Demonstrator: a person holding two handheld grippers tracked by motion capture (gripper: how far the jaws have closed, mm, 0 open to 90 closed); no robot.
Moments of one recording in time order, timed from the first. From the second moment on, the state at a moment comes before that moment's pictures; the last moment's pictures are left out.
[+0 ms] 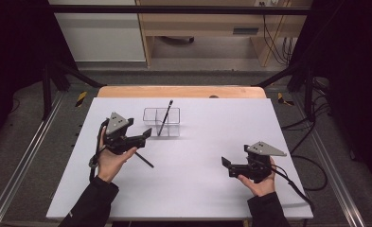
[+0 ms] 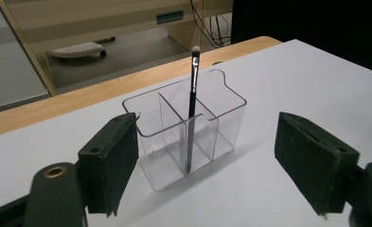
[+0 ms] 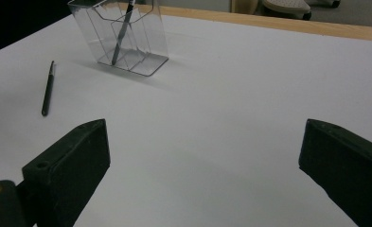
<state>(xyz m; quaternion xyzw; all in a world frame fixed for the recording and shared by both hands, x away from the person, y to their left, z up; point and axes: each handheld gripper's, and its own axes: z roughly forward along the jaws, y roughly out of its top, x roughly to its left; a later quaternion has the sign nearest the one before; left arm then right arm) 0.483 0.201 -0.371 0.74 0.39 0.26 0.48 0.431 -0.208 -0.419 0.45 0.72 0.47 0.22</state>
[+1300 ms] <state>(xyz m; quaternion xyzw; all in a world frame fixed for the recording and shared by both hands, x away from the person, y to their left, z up) 0.440 0.233 -0.424 0.74 0.44 0.25 0.44 0.429 -0.214 -0.419 0.46 0.72 0.48 0.22</state>
